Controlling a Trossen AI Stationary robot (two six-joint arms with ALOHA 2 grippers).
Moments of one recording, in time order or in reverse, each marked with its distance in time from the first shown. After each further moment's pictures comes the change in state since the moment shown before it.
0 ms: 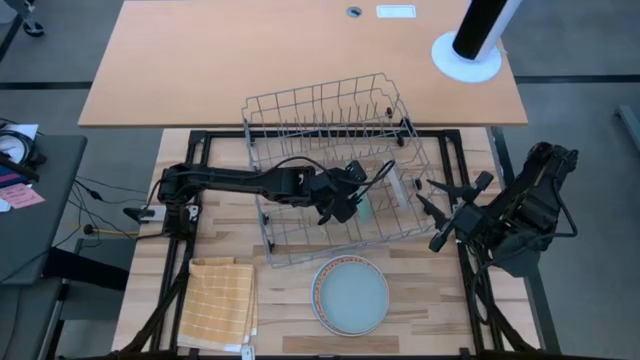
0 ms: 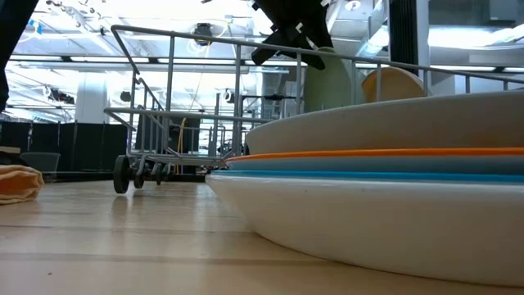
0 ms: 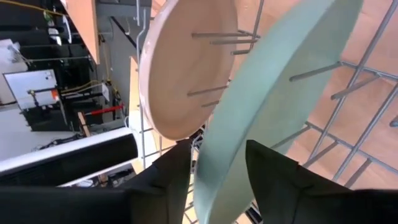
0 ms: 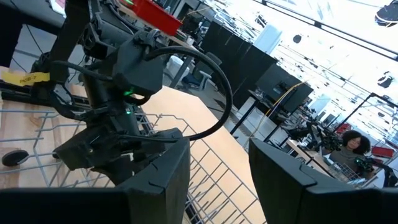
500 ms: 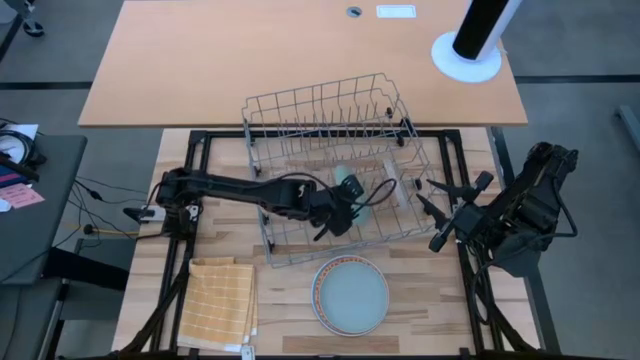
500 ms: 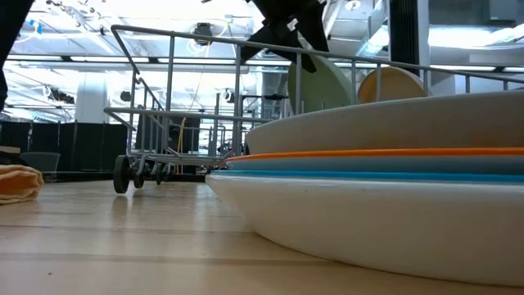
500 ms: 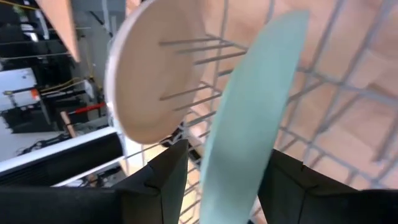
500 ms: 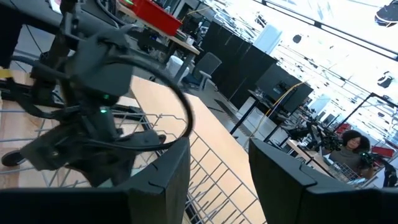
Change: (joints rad) left arm -0.072 0.000 0.000 -0.115 -0.064 -0.062; right arm 0.000 0.000 0.000 0.000 0.000 0.000
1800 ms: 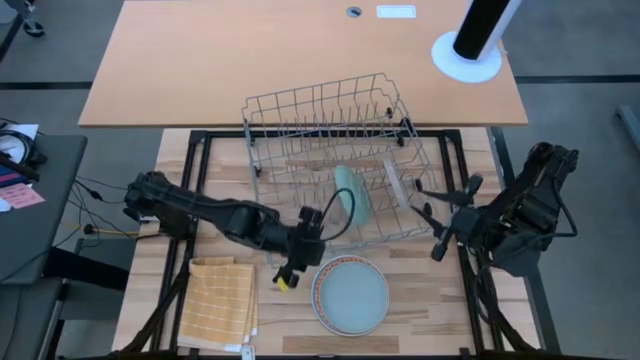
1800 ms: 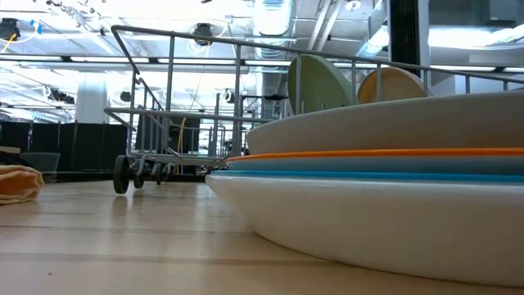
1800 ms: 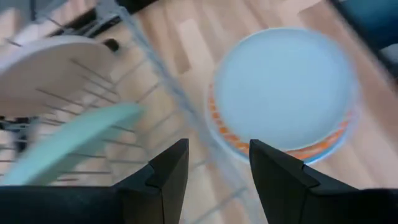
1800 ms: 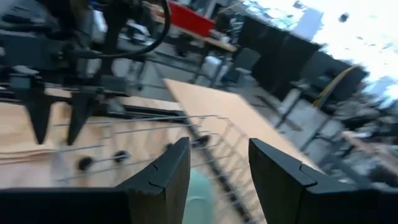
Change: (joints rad) left arm -0.273 -0.196 0.000 -0.286 0.231 -1.049; right arm 0.000 0.000 0.000 0.000 -0.154 0.150
